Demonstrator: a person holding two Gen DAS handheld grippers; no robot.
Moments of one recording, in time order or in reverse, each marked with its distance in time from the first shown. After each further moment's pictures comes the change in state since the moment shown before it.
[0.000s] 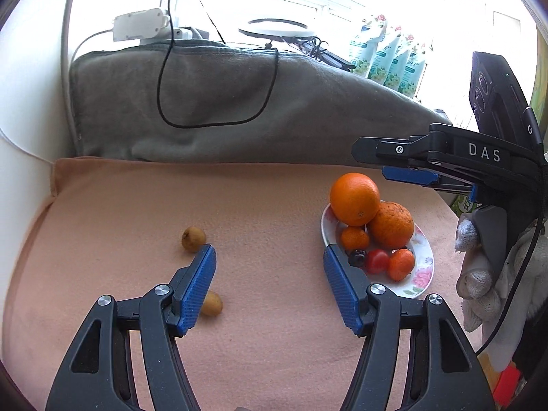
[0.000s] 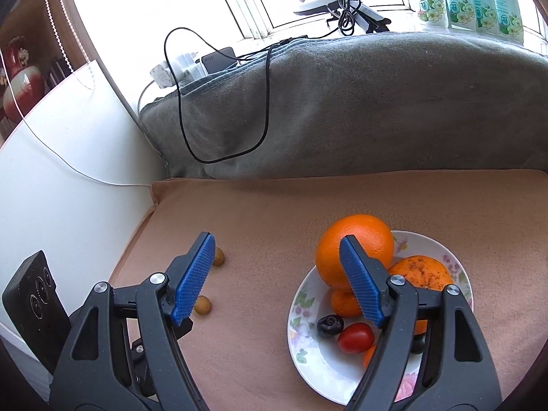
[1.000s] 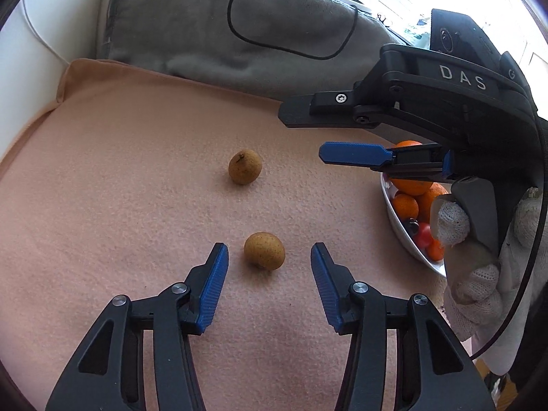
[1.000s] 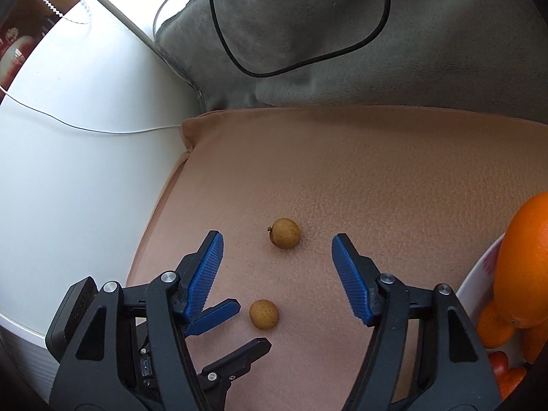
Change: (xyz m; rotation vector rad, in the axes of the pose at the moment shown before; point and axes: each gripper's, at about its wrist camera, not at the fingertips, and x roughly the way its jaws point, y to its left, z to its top) left arm 0.041 0.063 -0.040 -0.192 0.139 -0.040; right arm 0.132 0.059 -0.006 0.021 0.305 0.210
